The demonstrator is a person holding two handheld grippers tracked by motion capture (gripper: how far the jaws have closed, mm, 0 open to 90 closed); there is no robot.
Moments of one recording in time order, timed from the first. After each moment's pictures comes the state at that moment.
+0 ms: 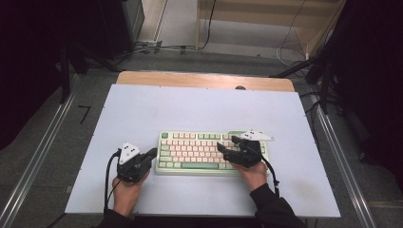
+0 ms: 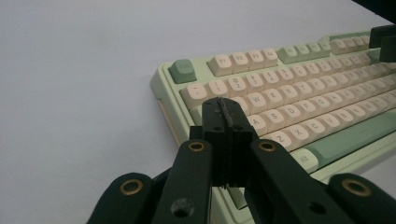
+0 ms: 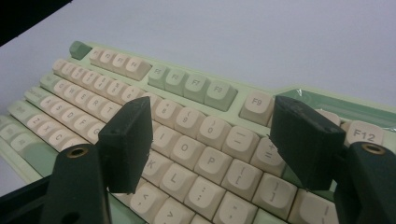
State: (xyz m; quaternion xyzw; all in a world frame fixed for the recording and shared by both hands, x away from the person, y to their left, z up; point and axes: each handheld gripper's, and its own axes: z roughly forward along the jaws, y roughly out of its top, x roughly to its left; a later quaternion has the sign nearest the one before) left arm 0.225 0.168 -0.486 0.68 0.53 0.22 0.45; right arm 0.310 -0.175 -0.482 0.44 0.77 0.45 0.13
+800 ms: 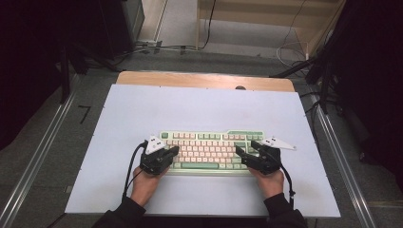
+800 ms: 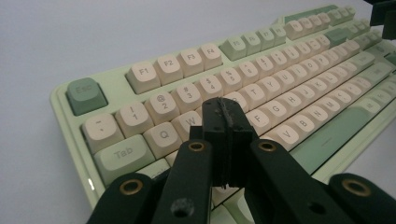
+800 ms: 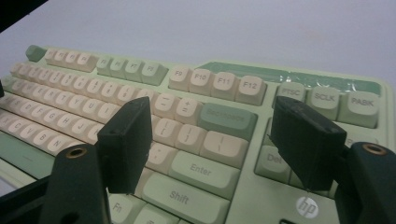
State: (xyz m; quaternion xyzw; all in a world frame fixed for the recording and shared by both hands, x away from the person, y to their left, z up) left arm 0.259 0.121 -0.491 0.74 0.47 0.17 0.45; right arm 0.292 -0.225 -0.481 0.49 0.73 0.44 0.16
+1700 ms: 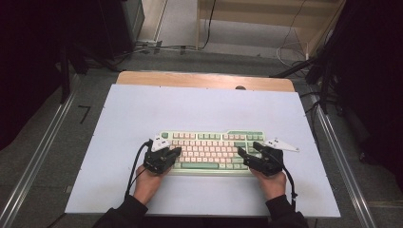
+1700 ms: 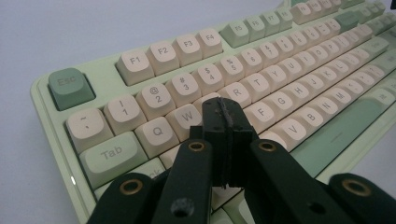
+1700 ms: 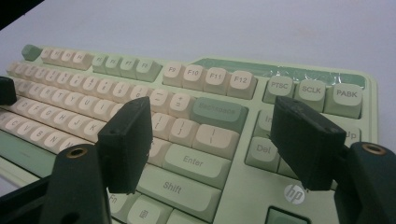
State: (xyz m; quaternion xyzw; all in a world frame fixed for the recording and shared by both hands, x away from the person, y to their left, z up) left arm 0.265 0.115 -0.495 0.75 0.48 0.16 0.43; right arm 0.288 -0.230 -0.481 0.50 0.73 0.44 0.16
